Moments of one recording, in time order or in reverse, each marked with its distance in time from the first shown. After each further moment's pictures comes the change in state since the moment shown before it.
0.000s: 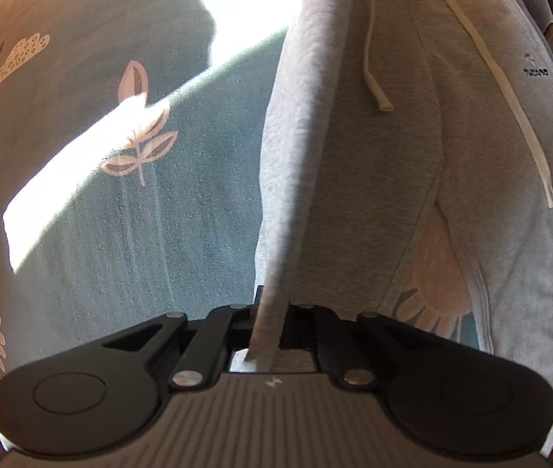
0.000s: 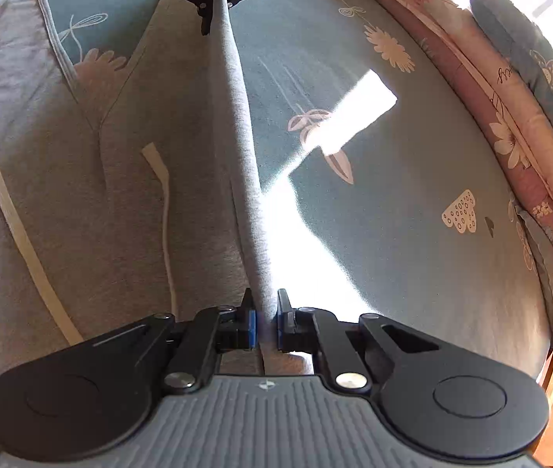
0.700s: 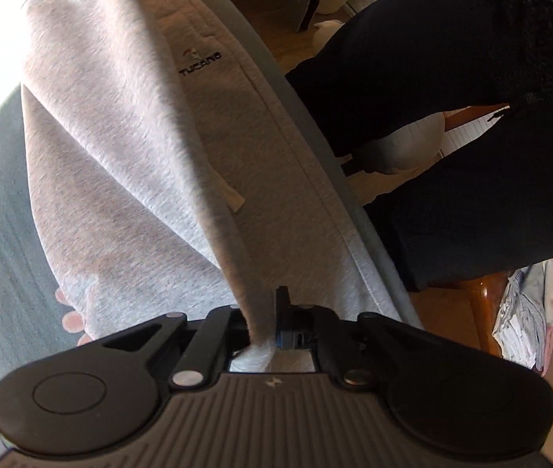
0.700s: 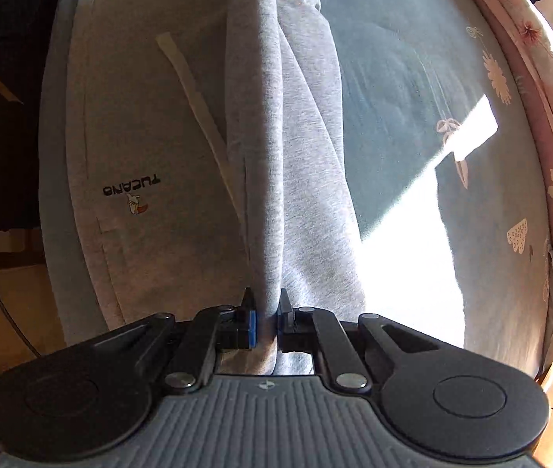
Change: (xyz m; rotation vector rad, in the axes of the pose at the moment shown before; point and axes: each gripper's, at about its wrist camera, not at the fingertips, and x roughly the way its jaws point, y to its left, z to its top) left arm -0.036 -0.211 0.000 0.398 -0.064 -0.408; right arm -0.044 0.168 -0.023 -0.267 0.172 0.039
